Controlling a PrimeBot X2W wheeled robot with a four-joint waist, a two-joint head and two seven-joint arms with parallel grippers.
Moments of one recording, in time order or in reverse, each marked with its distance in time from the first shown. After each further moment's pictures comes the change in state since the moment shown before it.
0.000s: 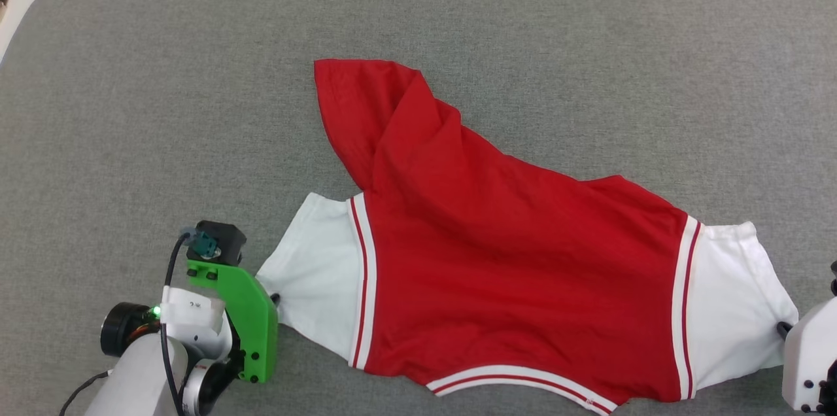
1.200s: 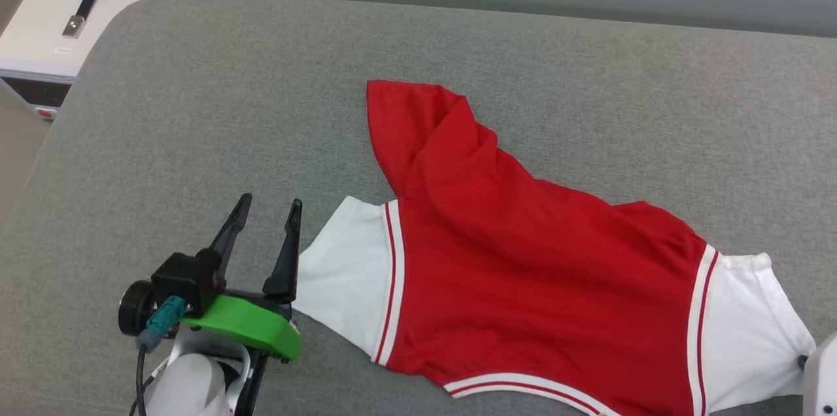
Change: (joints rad) left arm 0.049 -0.214 0.159 0.027 0.207 -0.119 -0.944; right arm 0.040 -0.040 -0.021 0.090 0.013 0.000 -0.019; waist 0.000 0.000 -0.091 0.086
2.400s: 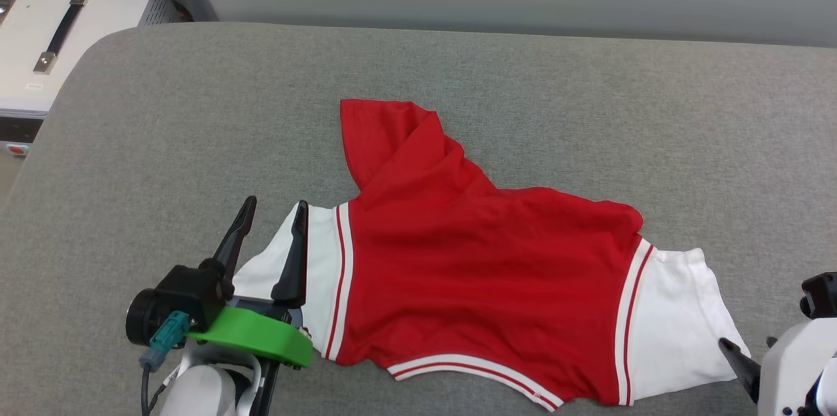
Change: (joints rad) left arm 0.053 -0.043 0.019 -0.075 0.013 0.002 0.000; right arm 0.052 0.054 0.093 -0.221 0.091 -0.001 -0.018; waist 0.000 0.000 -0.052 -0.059
